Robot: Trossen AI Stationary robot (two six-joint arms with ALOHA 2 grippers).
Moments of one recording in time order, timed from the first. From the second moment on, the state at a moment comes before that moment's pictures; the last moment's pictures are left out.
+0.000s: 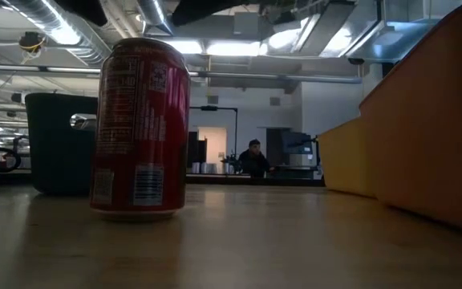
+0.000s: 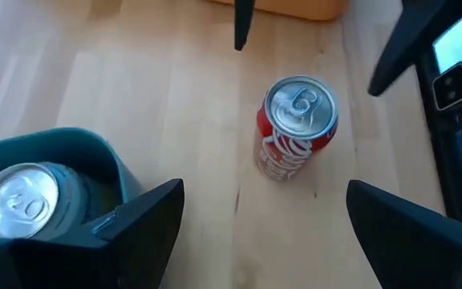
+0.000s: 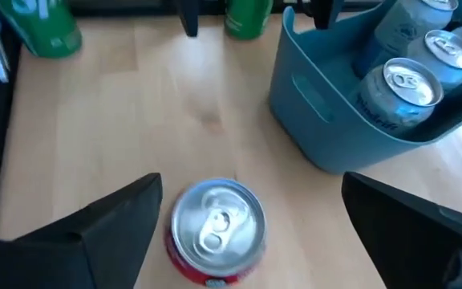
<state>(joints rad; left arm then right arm) -0.59 1.26 1.10 -0.79 -0.42 -0.52 0.47 2.13 1.93 -0.64 0.58 0.43</state>
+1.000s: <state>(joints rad) -0.72 1.26 1.01 -0.84 -0.46 -0.65 0.41 2.20 1.93 -0.63 0.39 0.56</state>
